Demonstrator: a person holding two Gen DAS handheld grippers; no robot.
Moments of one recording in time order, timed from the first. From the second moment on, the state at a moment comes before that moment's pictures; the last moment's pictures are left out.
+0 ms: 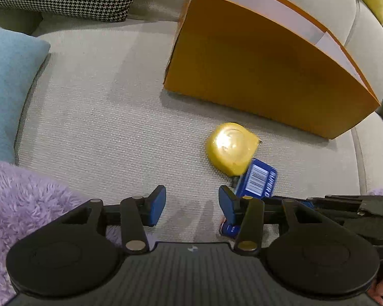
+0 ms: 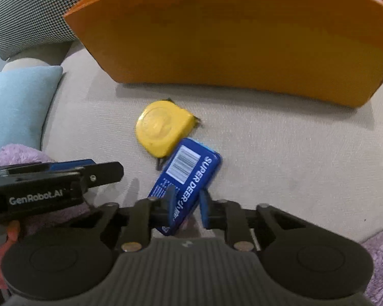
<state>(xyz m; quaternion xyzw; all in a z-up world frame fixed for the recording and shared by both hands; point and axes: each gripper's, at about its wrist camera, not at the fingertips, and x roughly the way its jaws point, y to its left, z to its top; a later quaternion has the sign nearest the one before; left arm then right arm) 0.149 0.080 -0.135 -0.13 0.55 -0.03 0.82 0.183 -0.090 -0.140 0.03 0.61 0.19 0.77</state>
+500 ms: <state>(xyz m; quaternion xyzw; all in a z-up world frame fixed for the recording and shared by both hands) 0.154 0.059 -0.147 -0.09 0.60 -0.10 0.79 0.186 -0.113 -0.153 0.12 0.63 0.19 0.74</state>
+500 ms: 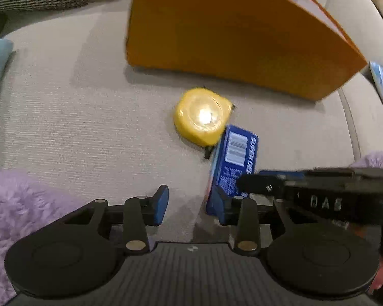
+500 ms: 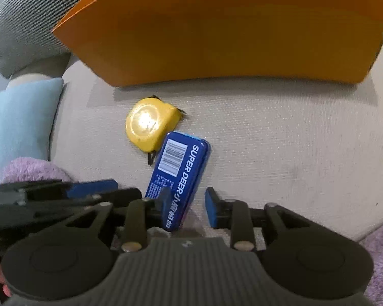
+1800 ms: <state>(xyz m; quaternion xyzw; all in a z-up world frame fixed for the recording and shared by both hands) 0.165 0.057 -0.105 0.06 0.51 -0.10 0.85 0.218 -0.127 -0.116 0.10 0.57 0.21 0.79</state>
